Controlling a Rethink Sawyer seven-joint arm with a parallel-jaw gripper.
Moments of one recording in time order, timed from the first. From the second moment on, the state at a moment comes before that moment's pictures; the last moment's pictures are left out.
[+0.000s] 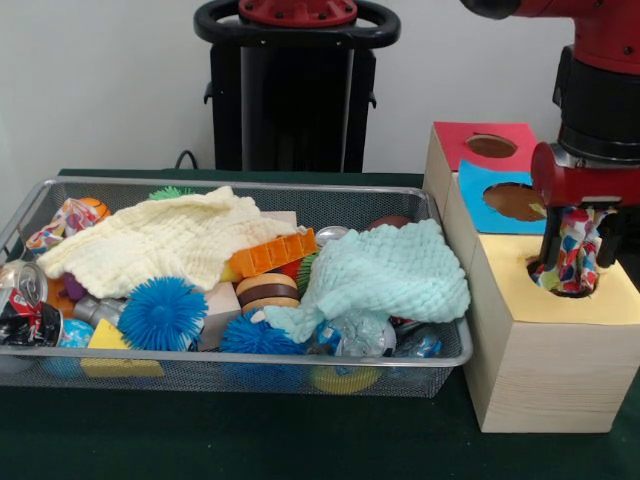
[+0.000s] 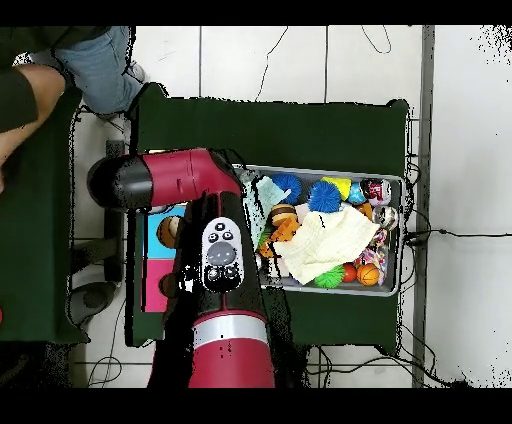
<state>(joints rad) 0.05 -0.53 0.05 1.30 -0.07 0.73 1.85</state>
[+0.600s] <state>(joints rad) 0.05 -0.61 0.05 1.36 -0.07 0.74 1.85</state>
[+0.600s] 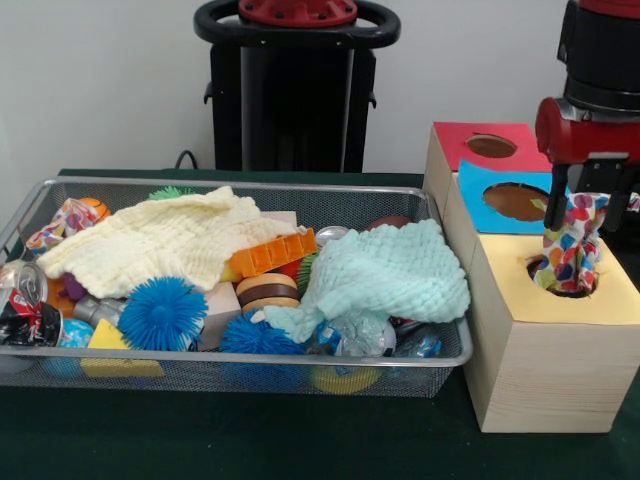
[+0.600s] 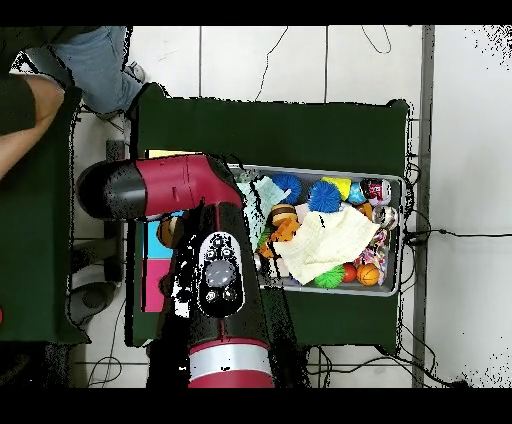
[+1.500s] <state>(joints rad) 0.05 -0.57 0.05 1.36 -0.07 0.74 1.85</state>
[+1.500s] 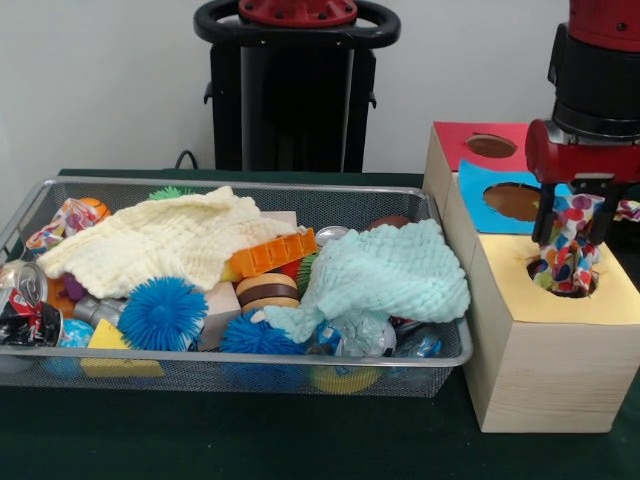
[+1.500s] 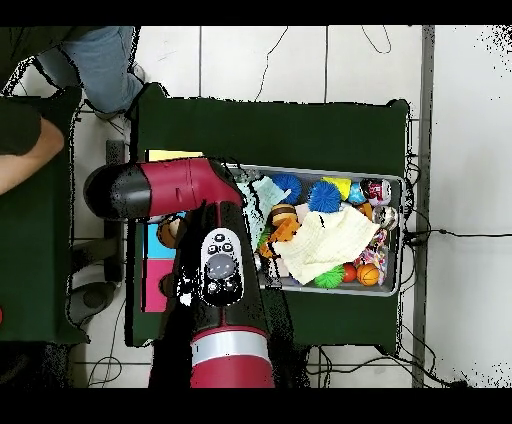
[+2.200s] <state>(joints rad) 0.05 -0.57 0.05 1.36 -0.07 0.74 1.85</state>
